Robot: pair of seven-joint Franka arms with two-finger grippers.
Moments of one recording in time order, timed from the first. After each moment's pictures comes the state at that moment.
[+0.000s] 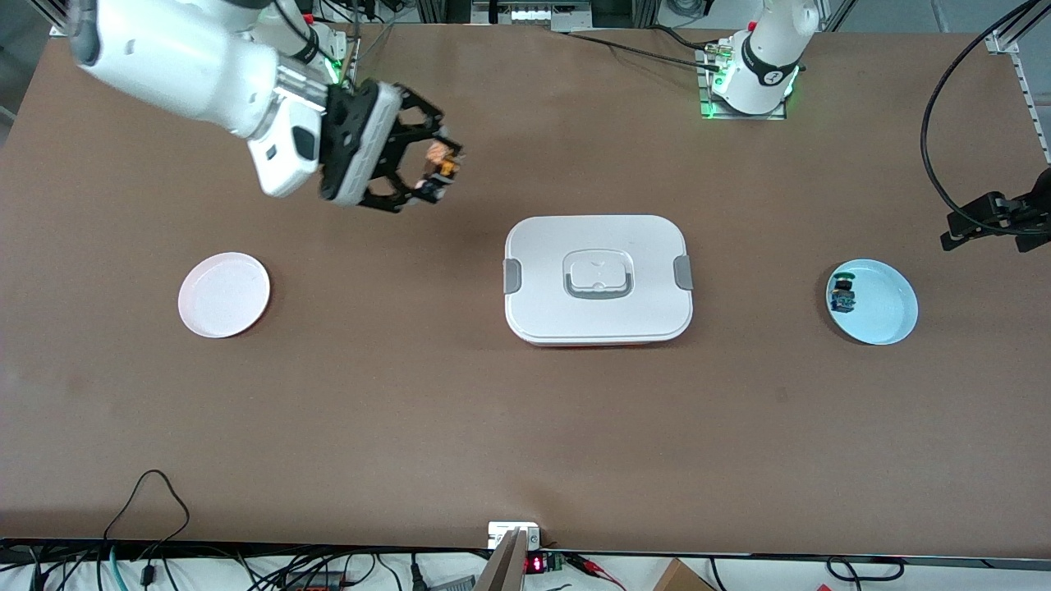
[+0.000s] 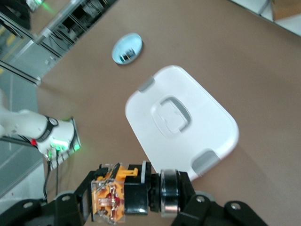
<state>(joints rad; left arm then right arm) 0.07 0.12 0.03 -1.49 -0.03 1.62 0.11 0.36 0.12 0.16 -1.62 0.73 1.98 -0.61</state>
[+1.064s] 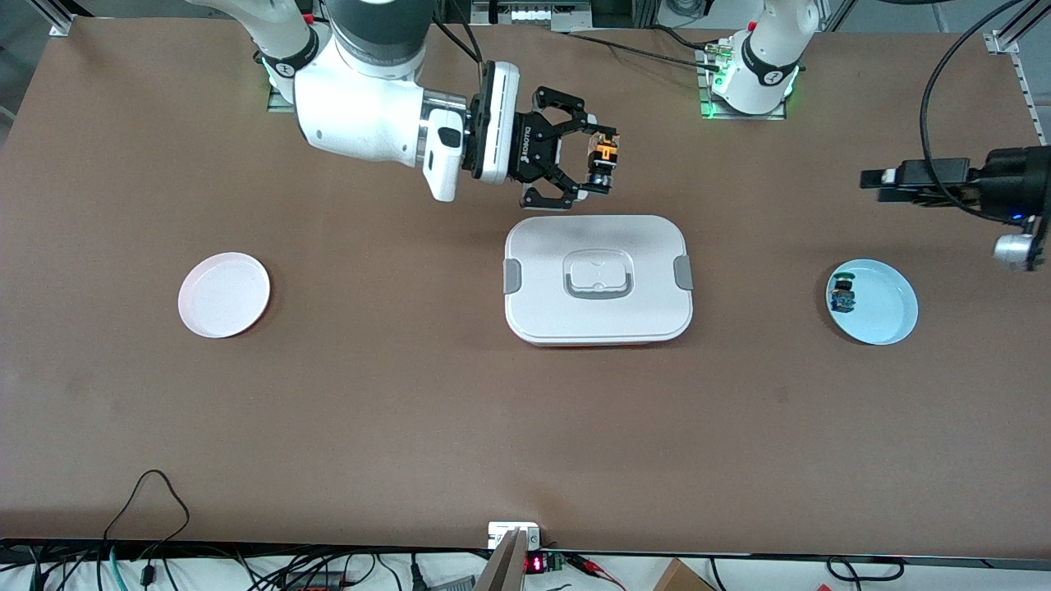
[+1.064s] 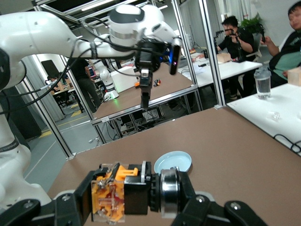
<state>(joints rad) 0.21 0.24 0.03 -1.57 -0.89 1.19 0.10 0.58 0.32 0.18 -1.62 1.52 2.39 -1.53</state>
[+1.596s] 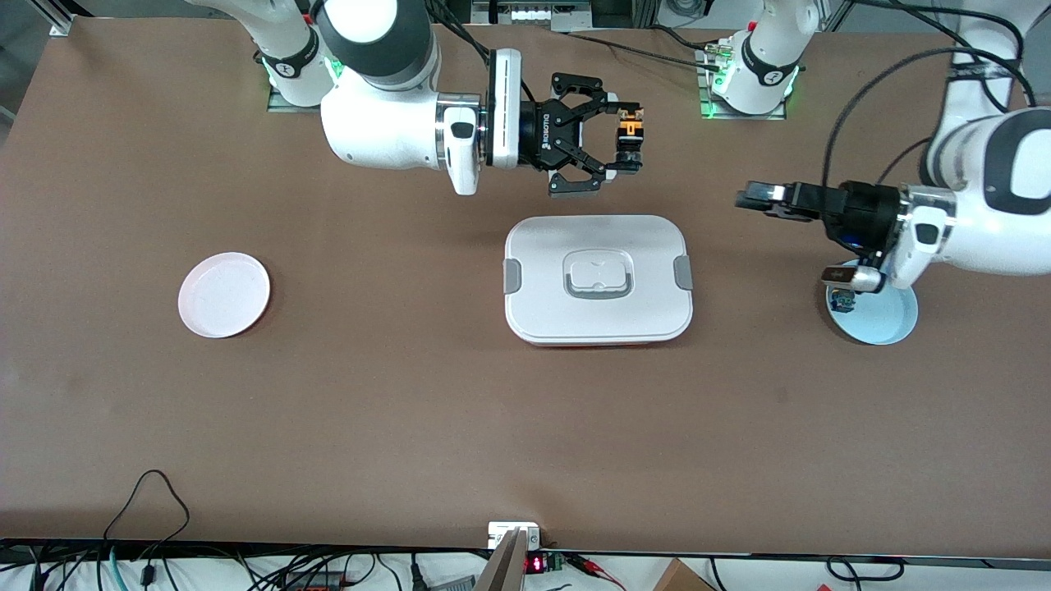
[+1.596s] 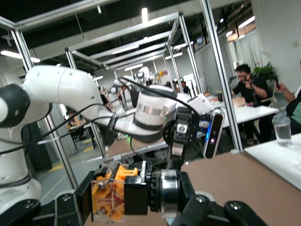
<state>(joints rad) 0.18 0.18 -0.17 -1.86 -1.32 1.44 0.09 0.58 0.33 0.20 -1.59 1.84 2.33 -1.78</state>
